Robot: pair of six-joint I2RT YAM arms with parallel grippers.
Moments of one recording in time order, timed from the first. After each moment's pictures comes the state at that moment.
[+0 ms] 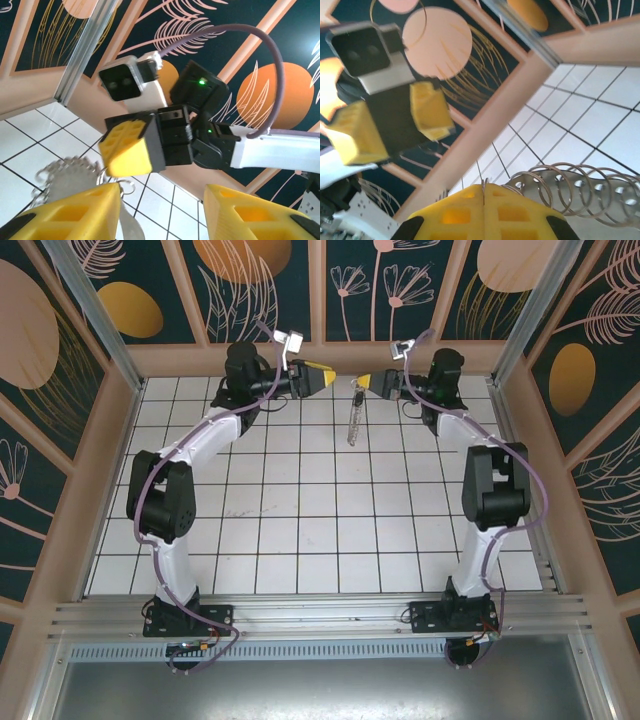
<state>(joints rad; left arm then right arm) -0.37 1.96 1.62 0.39 1.02 -0.63 0.13 1.98 1.48 0.48 -1.30 0.78</state>
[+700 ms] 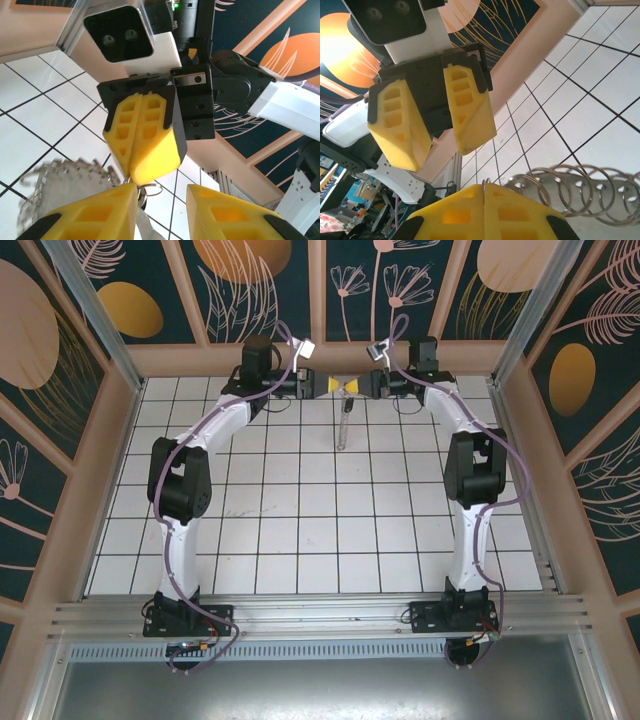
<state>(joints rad) -0.35 2.16 1.85 0.07 1.12 -0.49 0.17 2.21 1.93 -0.36 -1.45 0.23</state>
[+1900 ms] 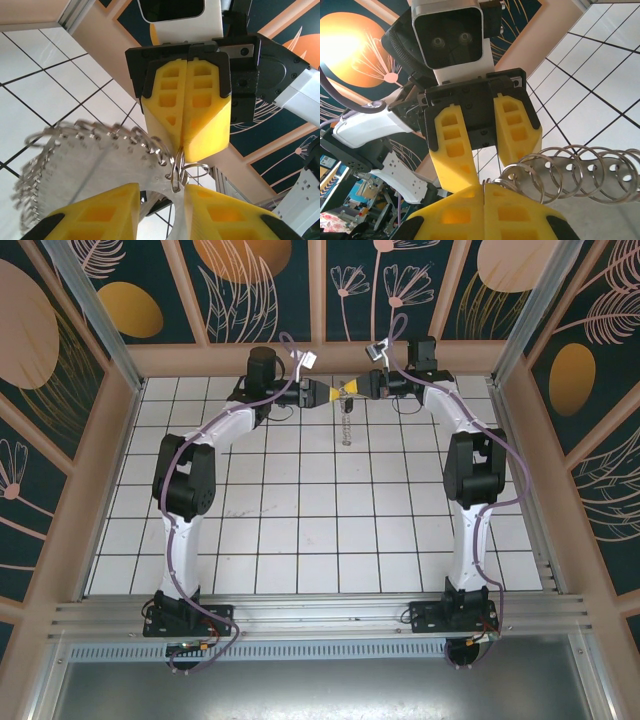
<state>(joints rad) -0.36 2.21 1.79 0.15 1.13 -0.56 0.17 2.21 1.94 -0.38 -1.45 0.22</state>
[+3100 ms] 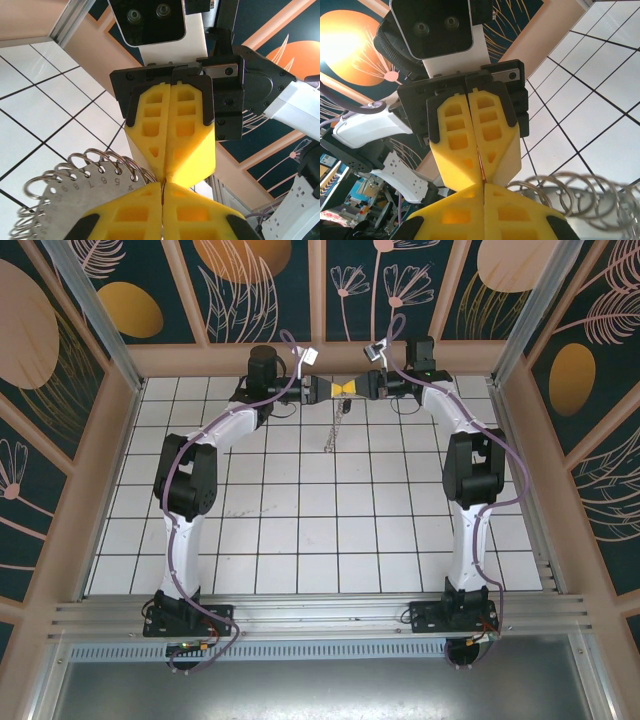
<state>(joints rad) -0.37 2.22 1.79 0.26 1.13 -0.63 0.18 2.21 1.94 -0.38 -1.45 0.22</state>
